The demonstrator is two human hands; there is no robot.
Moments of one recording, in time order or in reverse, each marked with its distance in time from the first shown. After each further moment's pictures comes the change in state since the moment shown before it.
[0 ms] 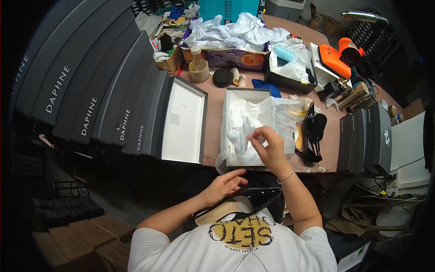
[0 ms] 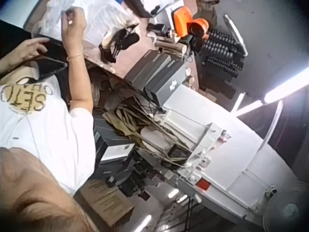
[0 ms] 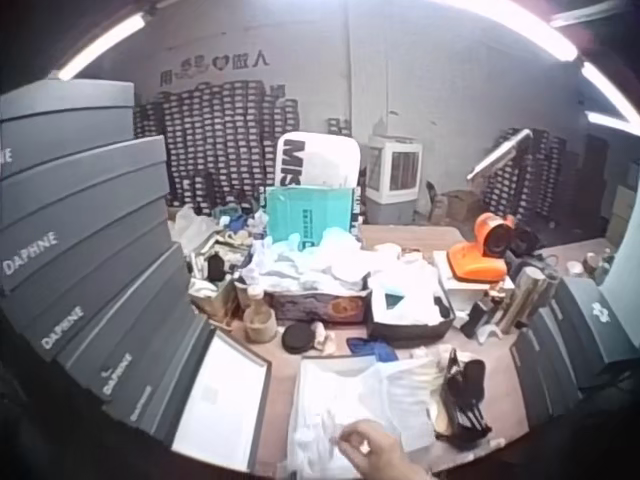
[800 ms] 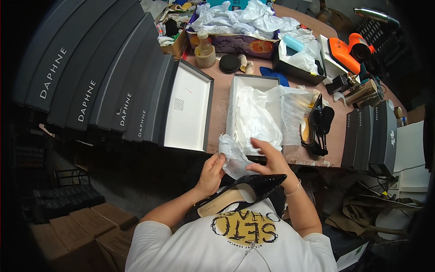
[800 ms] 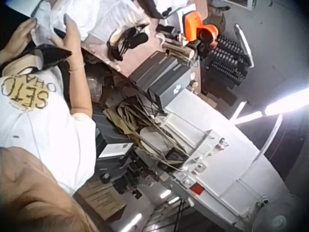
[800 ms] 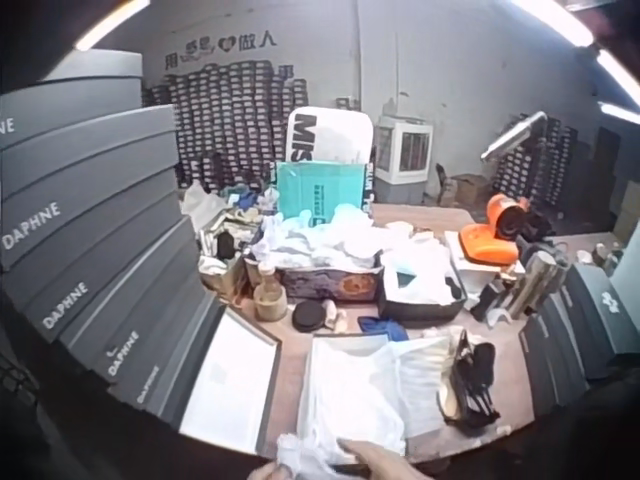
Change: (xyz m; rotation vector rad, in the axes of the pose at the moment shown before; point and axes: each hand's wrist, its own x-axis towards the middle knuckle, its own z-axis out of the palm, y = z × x) left_hand -0.005 -0.007 -0.006 -0.328 0.347 0.398; right_hand -0.054 -0.002 -0.002 0.078 -0.417 0.169
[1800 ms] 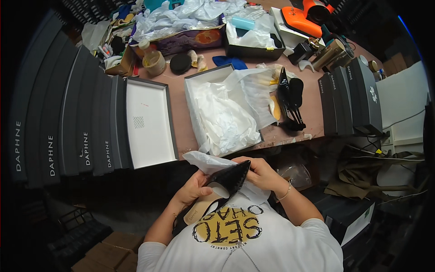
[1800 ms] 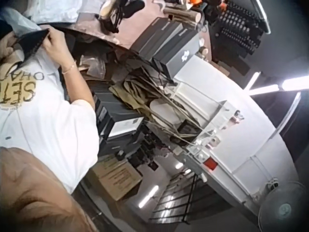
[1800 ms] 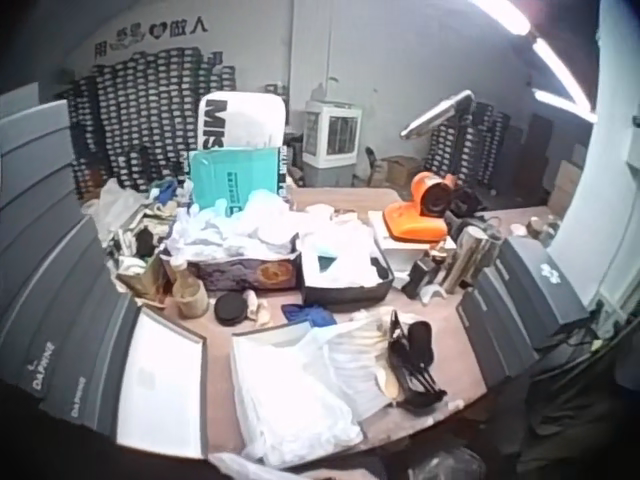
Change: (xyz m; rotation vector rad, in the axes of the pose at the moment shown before) left_hand 0.004 0.011 0.003 0.125 -0.415 -0.414; right_hand -0.056 -0.002 -0.005 0.456 -0.015 0.356
